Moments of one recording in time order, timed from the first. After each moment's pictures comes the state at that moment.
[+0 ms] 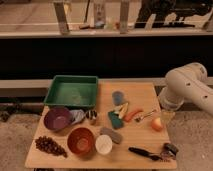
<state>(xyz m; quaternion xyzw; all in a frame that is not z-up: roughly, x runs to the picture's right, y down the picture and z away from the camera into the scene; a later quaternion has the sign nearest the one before) 0.286 0.099 0.685 -0.27 0.02 0.02 0.96</state>
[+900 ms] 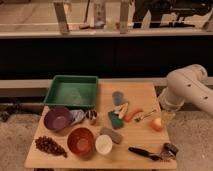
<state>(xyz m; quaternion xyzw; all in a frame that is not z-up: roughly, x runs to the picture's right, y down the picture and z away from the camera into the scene) 0.293 0.116 0.707 -0.28 0.01 0.02 0.96</state>
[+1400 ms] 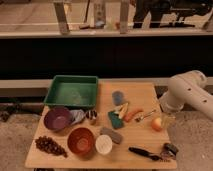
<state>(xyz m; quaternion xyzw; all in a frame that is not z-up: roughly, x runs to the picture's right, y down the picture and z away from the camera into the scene) 0.298 0.126 0.720 -0.29 -0.01 0.01 0.96</state>
